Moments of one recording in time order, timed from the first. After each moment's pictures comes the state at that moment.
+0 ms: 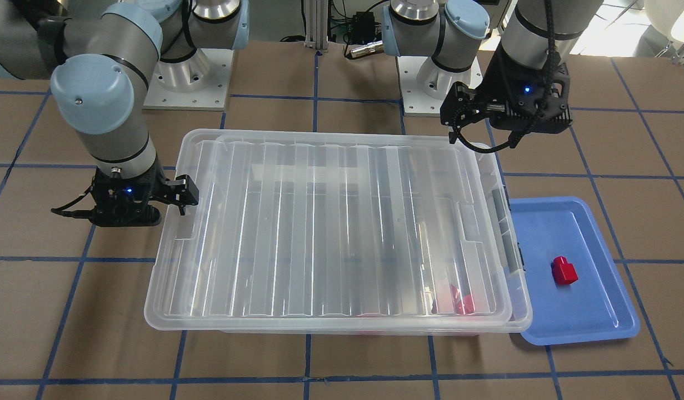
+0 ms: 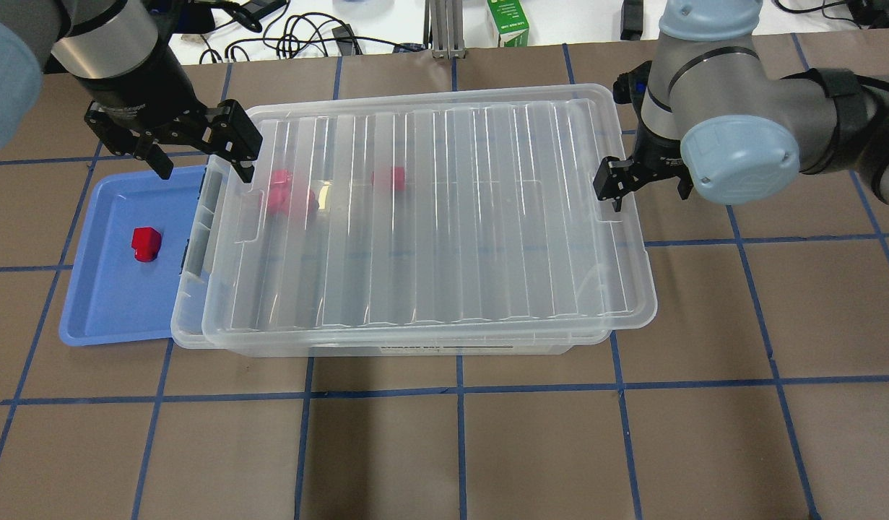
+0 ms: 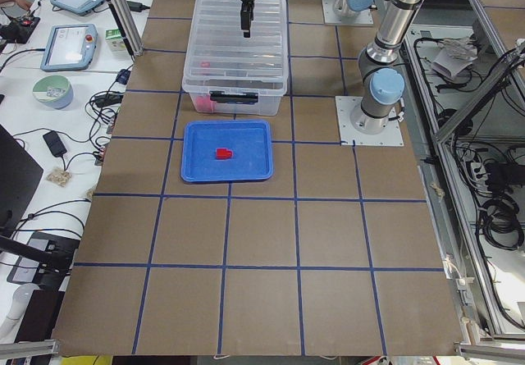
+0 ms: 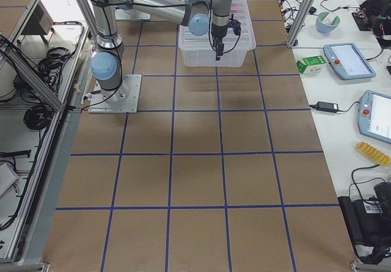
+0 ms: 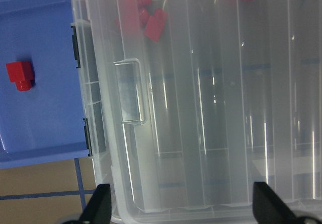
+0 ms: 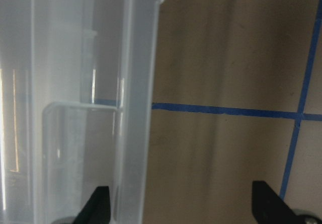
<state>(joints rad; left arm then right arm) -1.55 -1.57 -1.52 -1.63 1.61 0.11 1.55 -1.40 1.76 -1.91 -1.70 -0.10</state>
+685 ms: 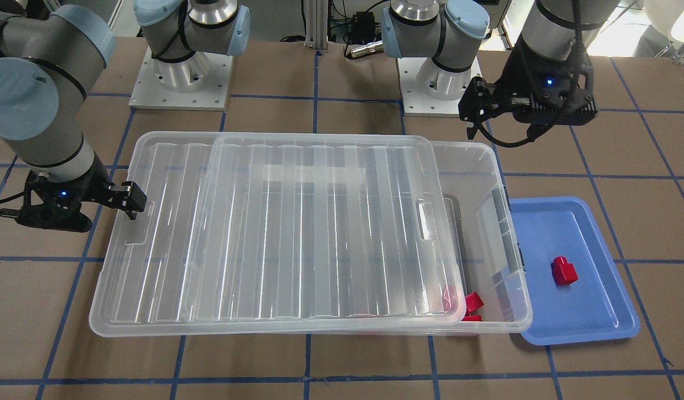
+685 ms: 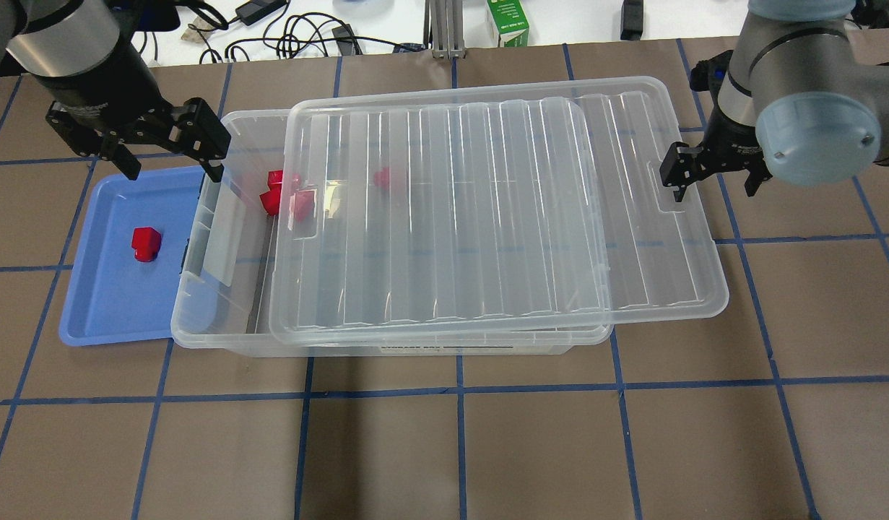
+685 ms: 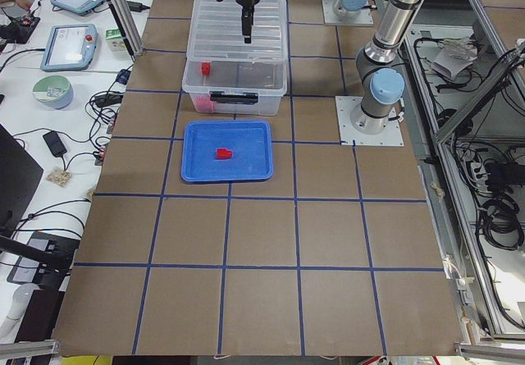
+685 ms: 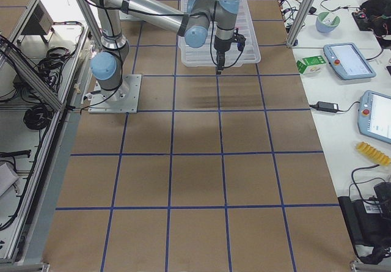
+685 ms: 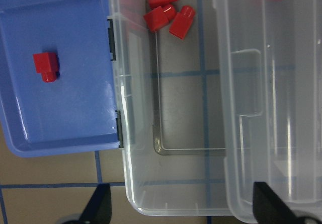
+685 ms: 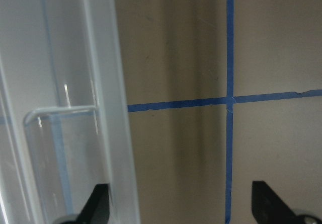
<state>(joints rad) -1.34 -1.59 -1.54 -1.64 1.58 0.22 1.39 -1.41 1.75 -1.89 -1.72 -0.13</state>
